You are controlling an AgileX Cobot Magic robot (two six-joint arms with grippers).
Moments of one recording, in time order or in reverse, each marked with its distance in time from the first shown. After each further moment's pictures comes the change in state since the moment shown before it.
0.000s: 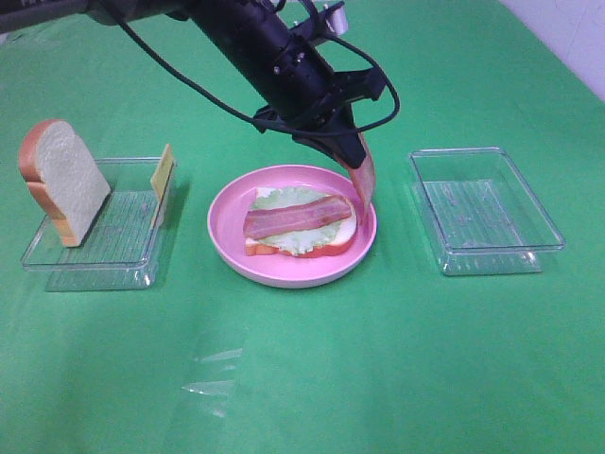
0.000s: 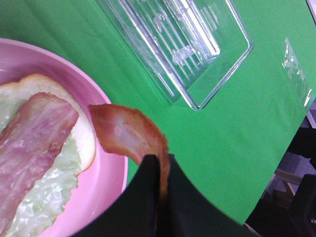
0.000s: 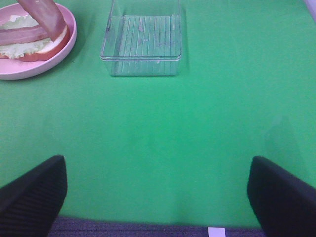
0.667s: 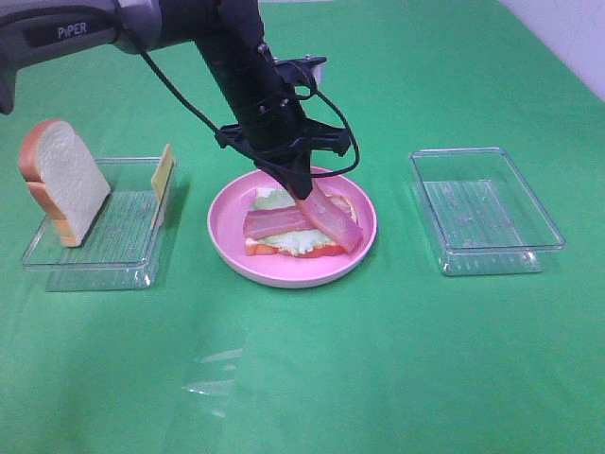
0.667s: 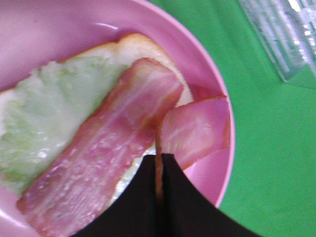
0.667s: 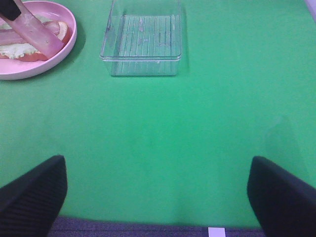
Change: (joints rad) left arm -0.003 0.058 -0.018 0.347 0.017 -0.160; right arm 0.000 0.000 0.000 0.000 0.000 0.000
